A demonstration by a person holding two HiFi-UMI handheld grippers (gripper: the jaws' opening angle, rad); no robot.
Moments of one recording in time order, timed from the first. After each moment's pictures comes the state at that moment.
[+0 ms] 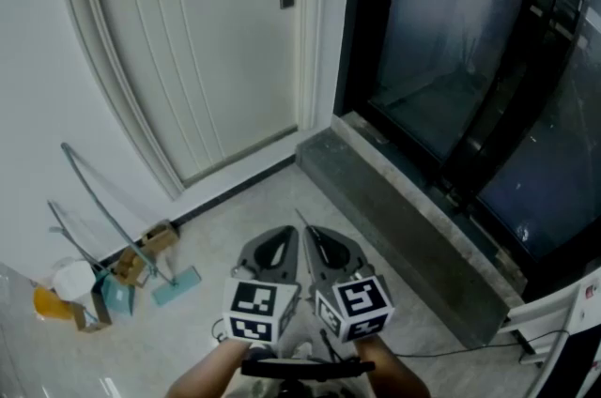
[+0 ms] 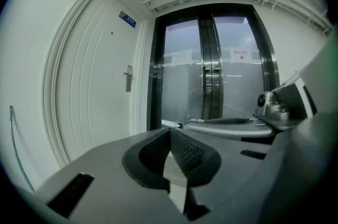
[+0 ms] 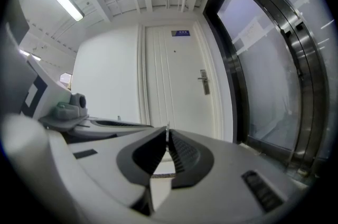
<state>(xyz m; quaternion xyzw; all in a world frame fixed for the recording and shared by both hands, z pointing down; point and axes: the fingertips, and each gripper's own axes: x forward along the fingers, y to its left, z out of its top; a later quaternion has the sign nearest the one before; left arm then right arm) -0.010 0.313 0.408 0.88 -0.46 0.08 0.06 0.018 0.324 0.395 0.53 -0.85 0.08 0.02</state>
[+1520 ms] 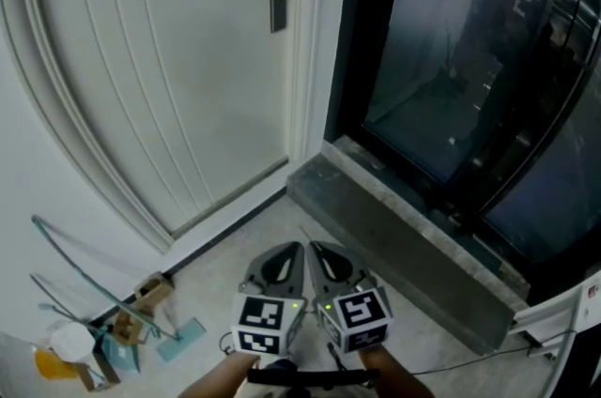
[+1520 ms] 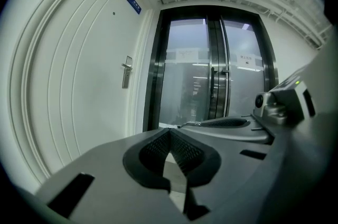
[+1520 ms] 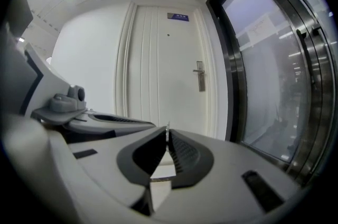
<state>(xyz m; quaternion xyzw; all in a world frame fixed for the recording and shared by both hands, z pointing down) -0.051 0.117 0.414 0.91 -0.40 0.07 0.09 -0.030 0.127 0.402 0.58 -0.81 0.06 0.08</state>
